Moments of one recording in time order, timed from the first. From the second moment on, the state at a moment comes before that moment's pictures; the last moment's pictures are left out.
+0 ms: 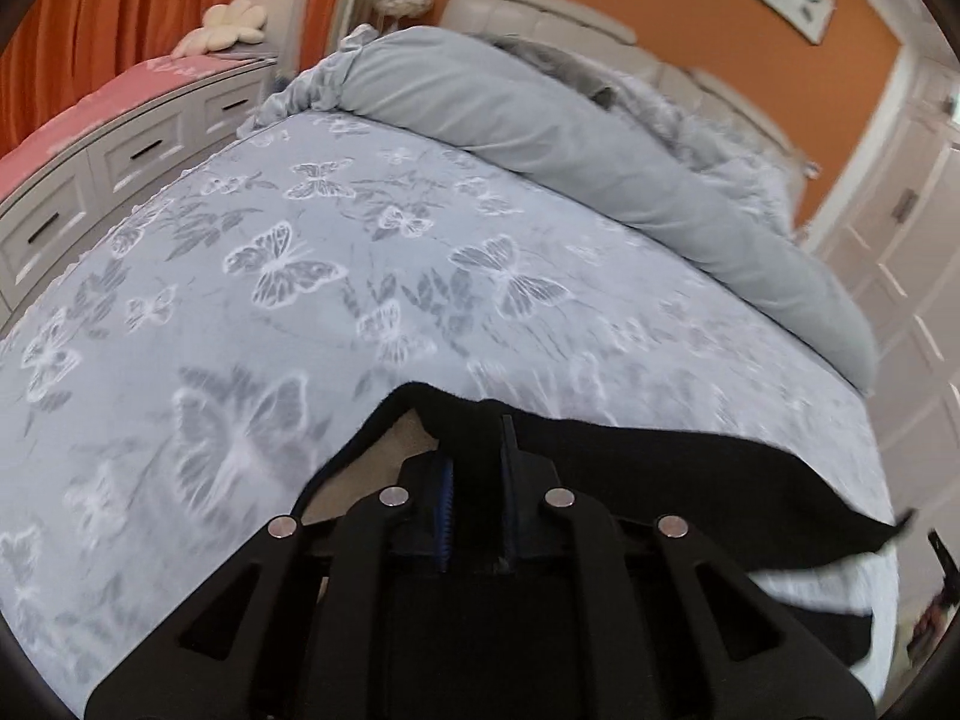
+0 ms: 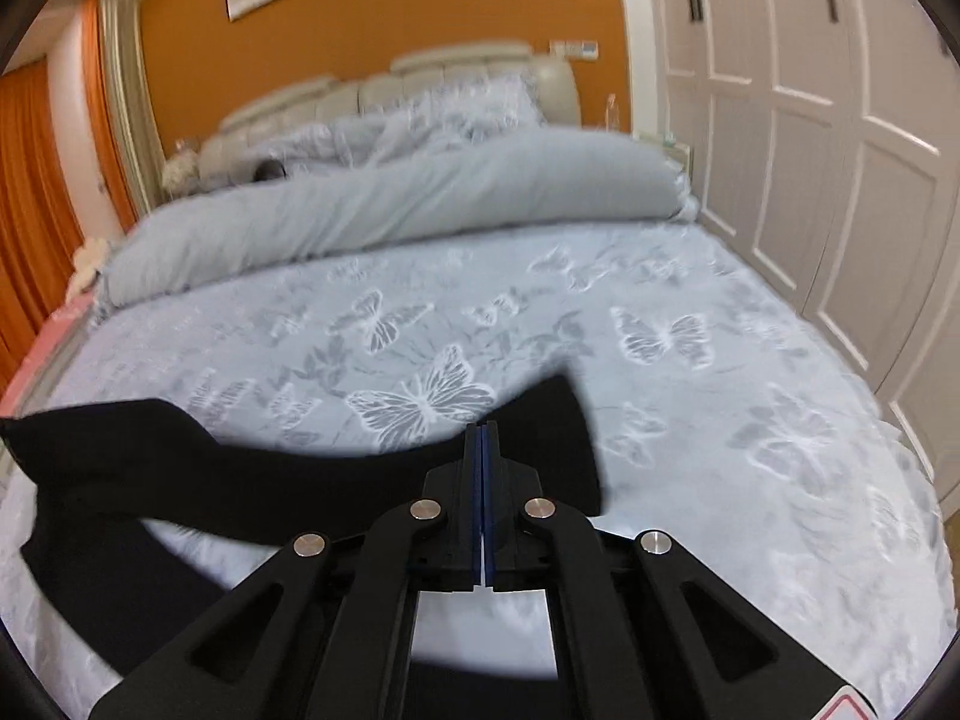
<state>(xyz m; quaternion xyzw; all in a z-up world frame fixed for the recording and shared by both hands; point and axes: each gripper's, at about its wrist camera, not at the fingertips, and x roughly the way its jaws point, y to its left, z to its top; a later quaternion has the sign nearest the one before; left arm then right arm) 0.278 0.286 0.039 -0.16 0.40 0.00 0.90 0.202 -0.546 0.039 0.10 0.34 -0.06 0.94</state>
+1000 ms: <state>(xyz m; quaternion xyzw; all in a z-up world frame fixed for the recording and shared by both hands) 0.121 0.293 -0.122 -0.41 0.48 -0.04 0.77 0.232 -0.403 -0.066 0.36 0.45 0.14 0.81</state>
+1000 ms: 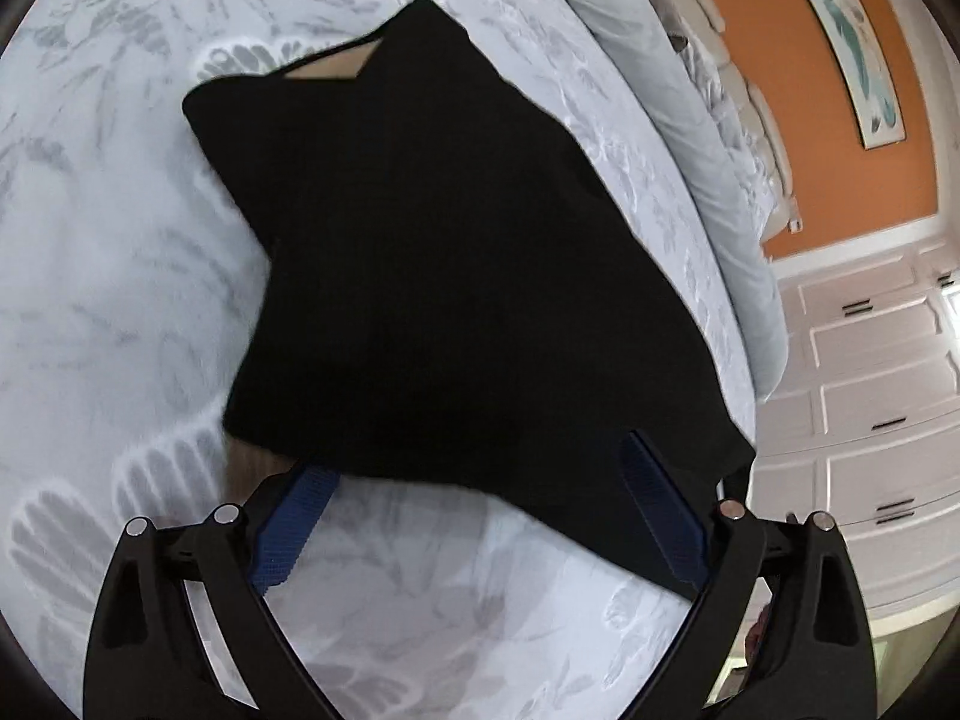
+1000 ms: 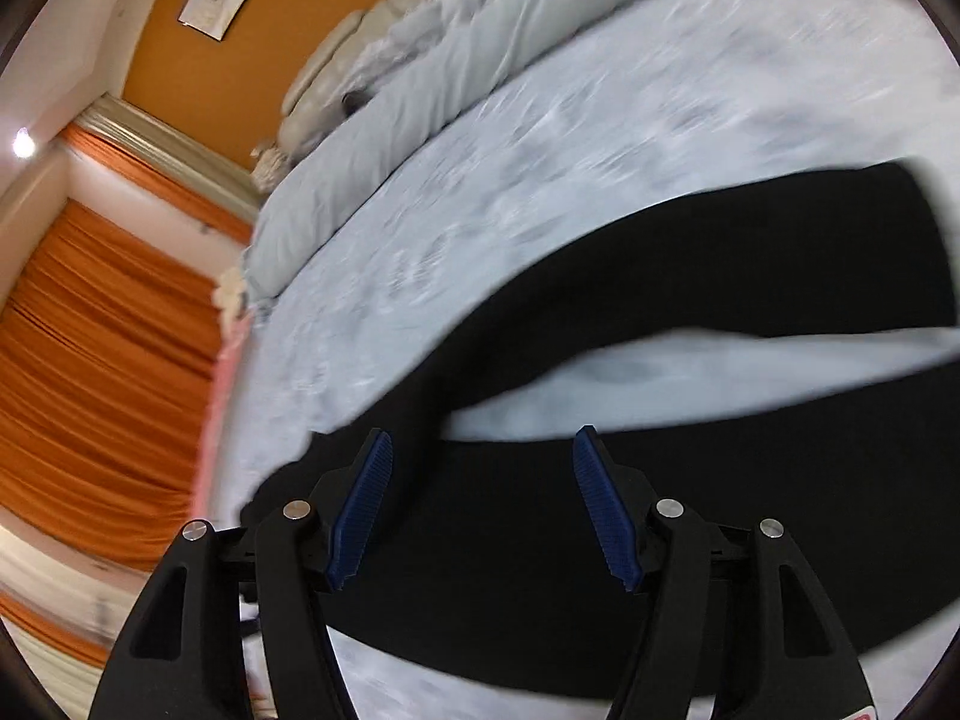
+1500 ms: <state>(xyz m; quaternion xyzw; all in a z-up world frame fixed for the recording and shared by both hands) 0.145 0.324 -0.083 -0.36 0.47 -0.06 0.80 0.197 -0.351 -0.035 0.25 0.44 0.13 0.86</state>
